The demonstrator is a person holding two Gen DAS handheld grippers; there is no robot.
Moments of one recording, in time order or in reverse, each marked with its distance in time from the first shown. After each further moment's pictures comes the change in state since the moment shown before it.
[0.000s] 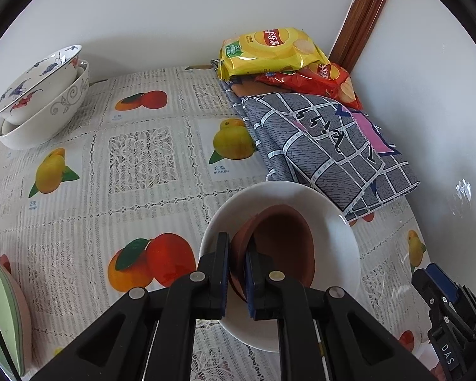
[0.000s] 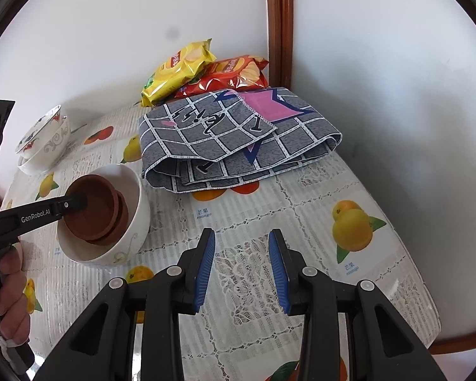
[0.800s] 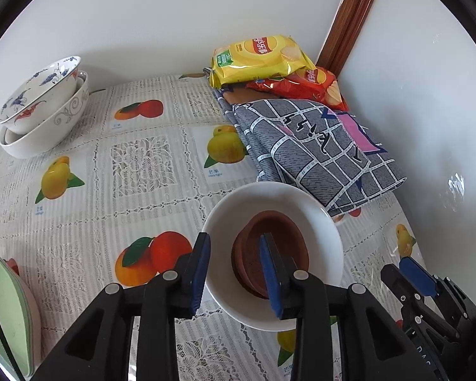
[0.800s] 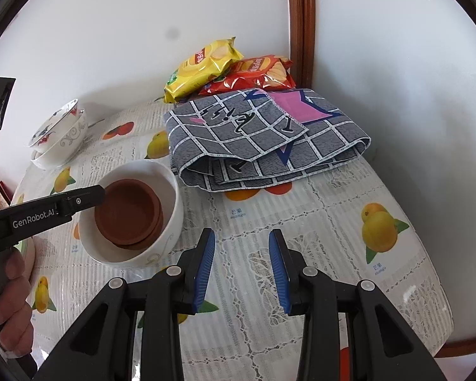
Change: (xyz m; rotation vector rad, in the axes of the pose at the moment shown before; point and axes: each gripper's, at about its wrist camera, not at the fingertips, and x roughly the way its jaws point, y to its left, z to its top) left arm -0.025 0.001 -0.002 0.024 -0.019 -0.013; right arm -0.001 0.029 0.003 -0.030 -0.004 0.065
